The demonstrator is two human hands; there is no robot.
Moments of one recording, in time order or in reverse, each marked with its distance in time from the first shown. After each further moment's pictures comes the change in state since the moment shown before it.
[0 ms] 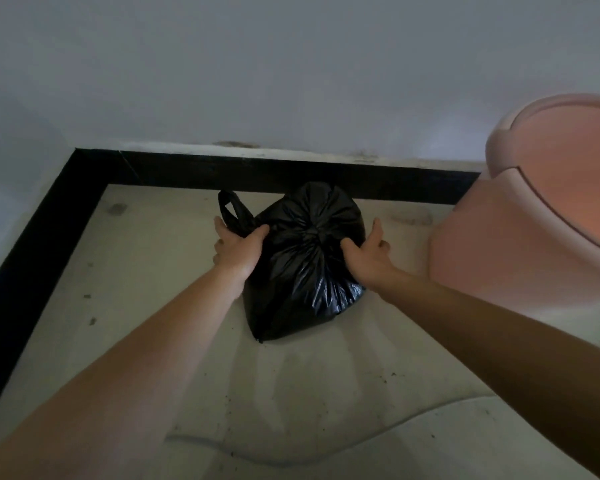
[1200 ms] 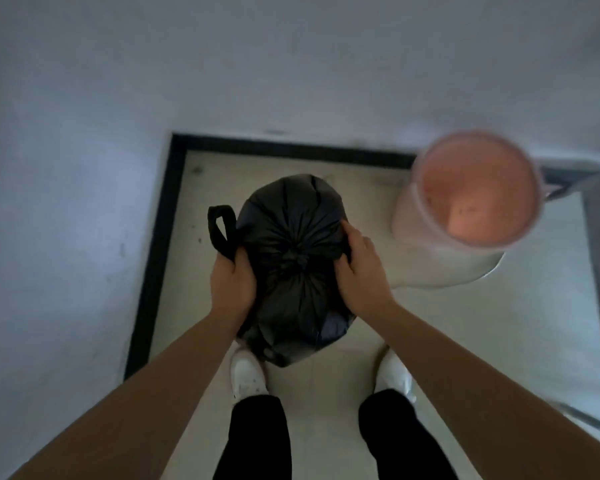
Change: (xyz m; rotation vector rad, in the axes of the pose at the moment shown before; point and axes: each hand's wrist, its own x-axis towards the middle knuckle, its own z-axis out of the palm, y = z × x) left_hand -0.349 0.113 -0.158 0.091 0.111 -0.003; right_hand -0.329 -0.115 -0.122 -0.054 -0.144 -0.291
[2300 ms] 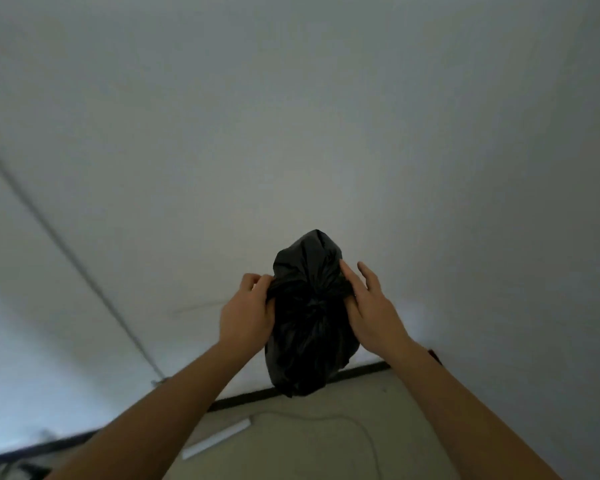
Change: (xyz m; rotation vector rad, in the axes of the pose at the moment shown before) left_hand -0.619 0.191 -0.369 0.410 1.157 0.125; right_hand -0.412 -0.503 -0.157 -0.410 -0.690 -1.314
